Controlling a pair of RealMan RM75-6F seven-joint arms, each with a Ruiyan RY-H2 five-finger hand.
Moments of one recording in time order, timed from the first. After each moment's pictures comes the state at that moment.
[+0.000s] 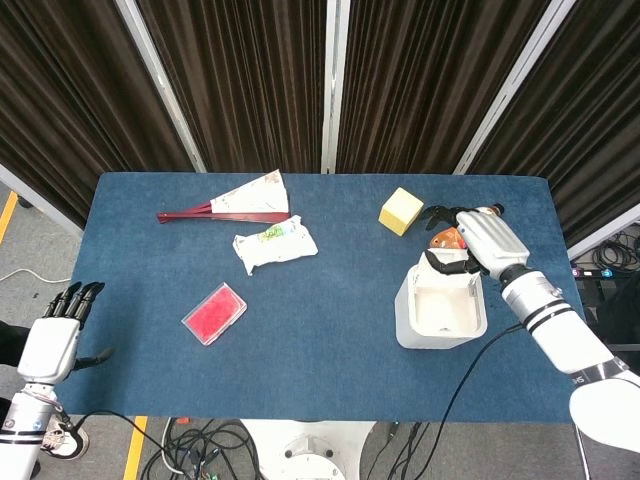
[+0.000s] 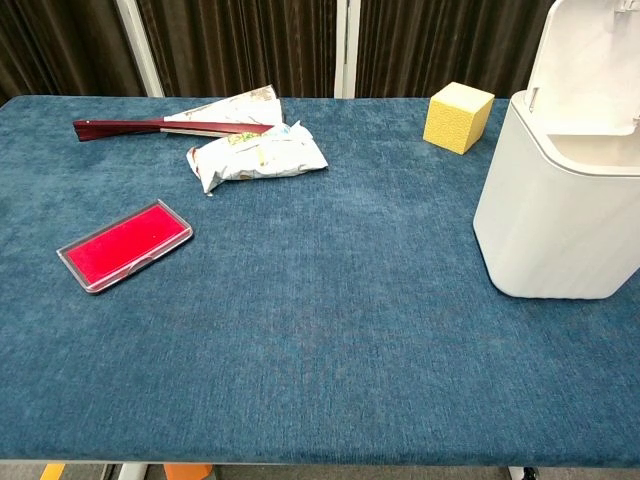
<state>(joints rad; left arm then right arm) -0.14 -1.25 -0.03 -1.48 1.51 1.44 -0.01 0.76 -0.72 0.39 -2.00 -0.80 0.65 0.03</state>
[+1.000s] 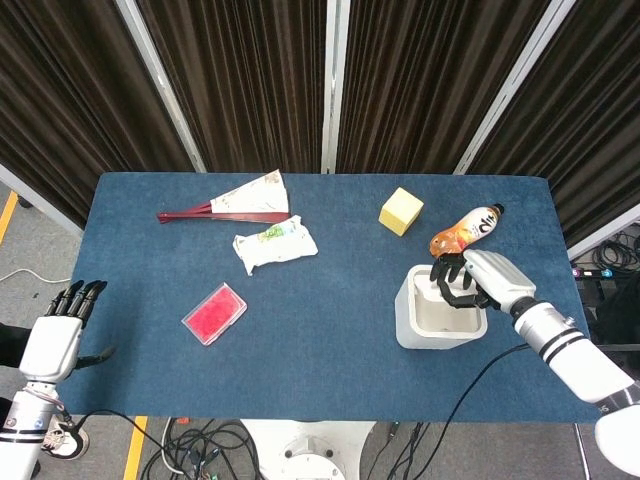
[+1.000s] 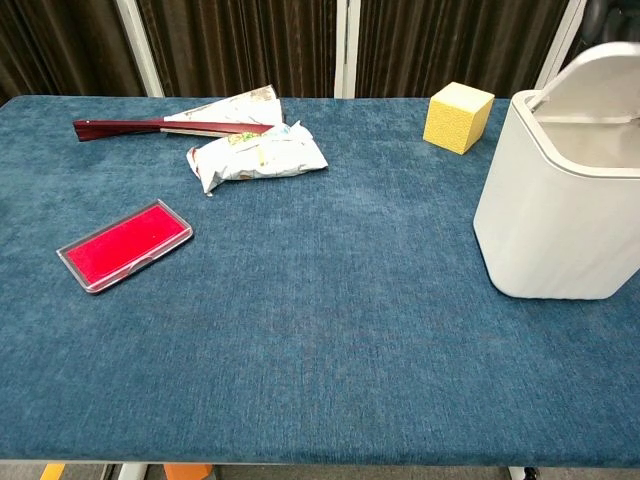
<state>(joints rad) -0.15 -1.25 -0.03 -1.49 1.51 1.44 0.01 0.63 -0.66 0.34 -2.04 -1.07 0.56 0.29</state>
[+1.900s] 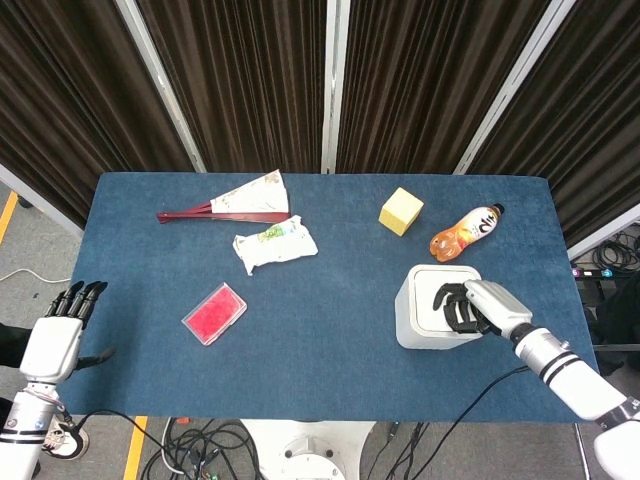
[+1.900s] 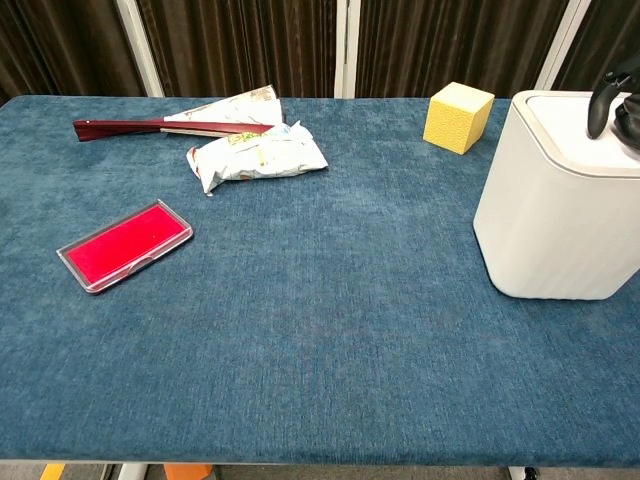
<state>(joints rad) -0.14 -1.25 -0.03 -1.49 1.51 1.45 0.01 0.57 -0.79 0.21 -1.92 -1.31 0.60 0.45</state>
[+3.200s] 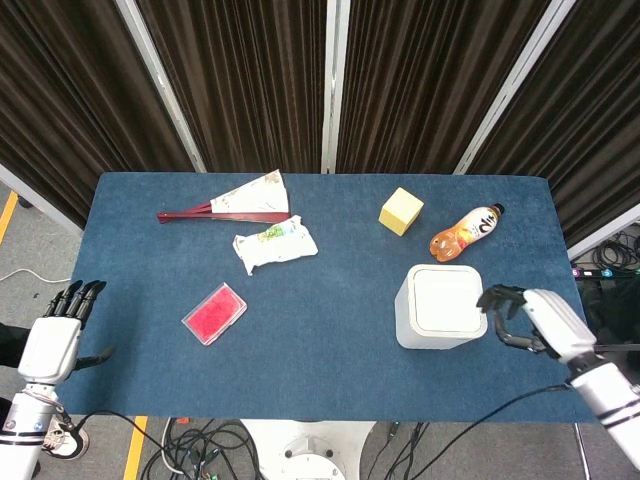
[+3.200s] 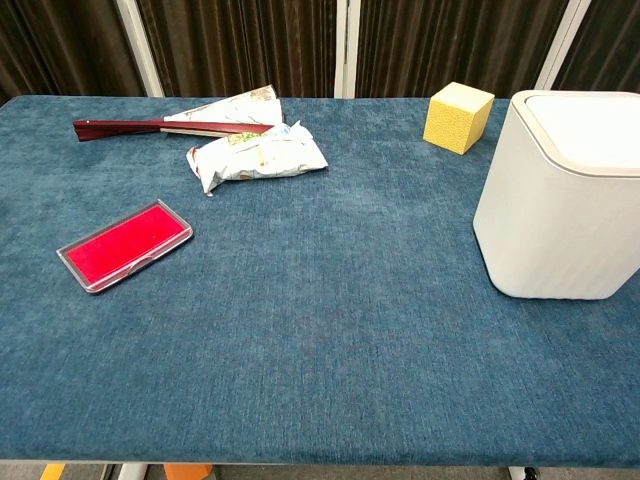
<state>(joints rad) -0.14 -1.24 -0.03 -1.52 1.52 1.46 0.02 0.29 -0.68 0.11 -1.94 -1.59 1.10 0.56</state>
